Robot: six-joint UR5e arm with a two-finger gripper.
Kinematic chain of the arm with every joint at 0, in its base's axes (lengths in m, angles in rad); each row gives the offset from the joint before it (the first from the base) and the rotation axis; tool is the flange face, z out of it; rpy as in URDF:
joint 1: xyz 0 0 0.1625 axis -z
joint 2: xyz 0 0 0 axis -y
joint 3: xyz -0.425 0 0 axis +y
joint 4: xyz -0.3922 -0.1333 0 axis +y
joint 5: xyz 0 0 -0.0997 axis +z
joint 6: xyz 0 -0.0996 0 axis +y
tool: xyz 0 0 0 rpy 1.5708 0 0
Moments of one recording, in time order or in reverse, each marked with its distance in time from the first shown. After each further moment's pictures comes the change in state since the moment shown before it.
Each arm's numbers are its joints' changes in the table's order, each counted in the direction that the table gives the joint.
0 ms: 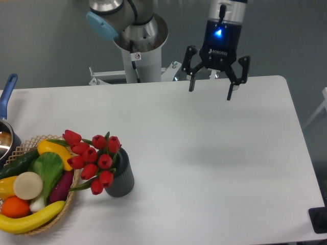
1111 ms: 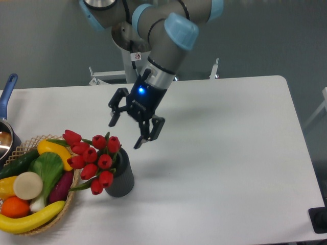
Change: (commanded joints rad) arm 0.246 -0.198 0.023 -0.100 0.215 -0.051
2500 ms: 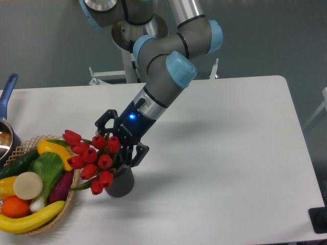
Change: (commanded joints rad) arm 0.051 -0.124 -0.071 -0.034 0.055 -0.002
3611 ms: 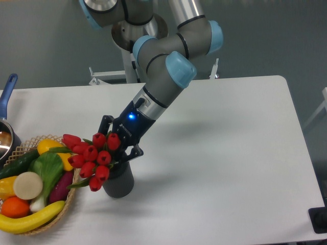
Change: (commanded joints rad) arm -0.012 0.020 -0.002 -0.003 0.038 0.012
